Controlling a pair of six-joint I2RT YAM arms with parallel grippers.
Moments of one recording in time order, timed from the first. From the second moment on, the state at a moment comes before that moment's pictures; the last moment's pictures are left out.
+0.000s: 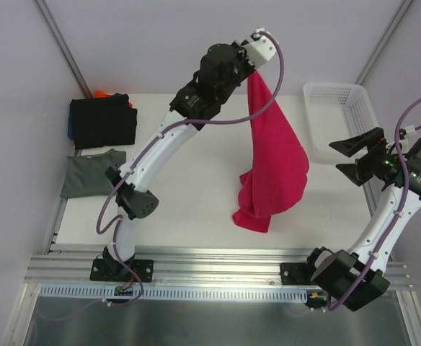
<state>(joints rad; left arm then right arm) -0.83 2.06 2.57 -0.44 -0.31 0.57 -0.65 1.08 1.23 -0.96 -0.91 0.51</state>
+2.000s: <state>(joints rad) -0.44 1.70 1.79 -0.51 -0.37 0.67 -0.63 1.08 1.39 -1.10 -0.55 0.31</state>
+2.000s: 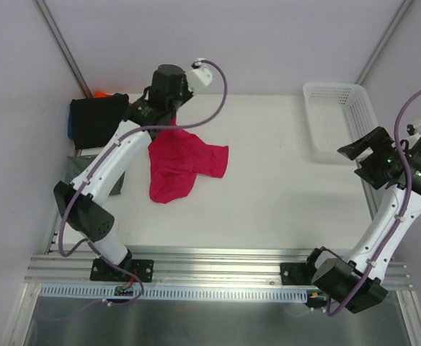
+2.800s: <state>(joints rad) -0.23 2.08 2.20 -0.68 -0.38 0.53 -0.44 1.13 1.34 -1.12 -0.77 0.29</state>
